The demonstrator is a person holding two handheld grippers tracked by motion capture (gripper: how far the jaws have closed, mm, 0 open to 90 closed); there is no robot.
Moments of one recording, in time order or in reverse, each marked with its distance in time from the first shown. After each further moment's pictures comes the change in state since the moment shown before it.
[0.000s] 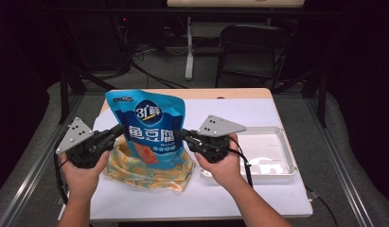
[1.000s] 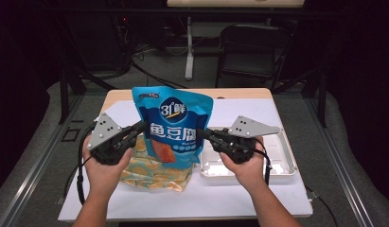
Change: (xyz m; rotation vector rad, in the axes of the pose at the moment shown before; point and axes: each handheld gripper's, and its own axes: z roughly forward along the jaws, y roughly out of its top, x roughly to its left) left arm -0.042 0.027 0.027 0.024 -0.012 0.055; right arm -0.027 -0.013 -0.047 -0.054 -0.014 0.057
